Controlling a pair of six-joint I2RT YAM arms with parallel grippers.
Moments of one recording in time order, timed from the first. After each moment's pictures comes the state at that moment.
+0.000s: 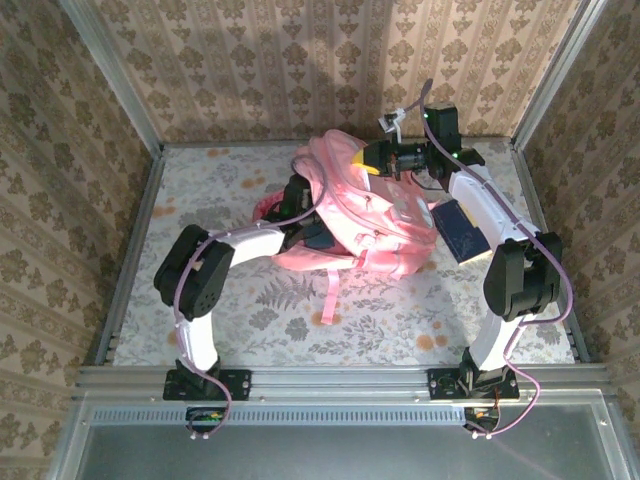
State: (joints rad) left arm -0.67 1.88 1.13 0.49 0.52 -1.17; right arm 0.19 1.77 1.60 -0.30 -1.18 0.77
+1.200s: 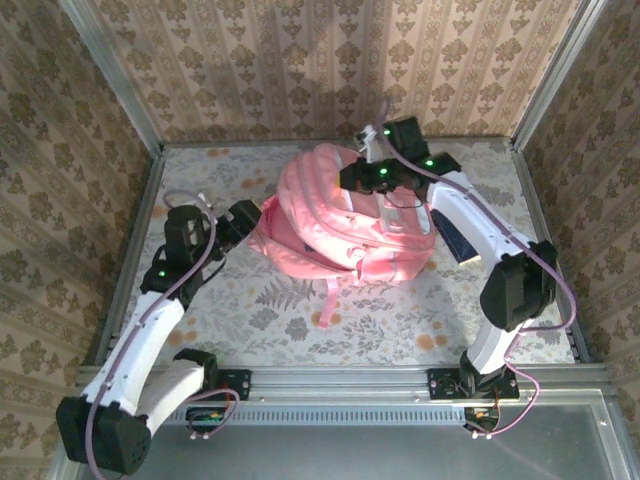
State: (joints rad) left arm -0.28 0.86 0.75 -0.29 0.28 -0.87; right arm 0.41 1.76 1.67 -0.64 -0.60 0.46
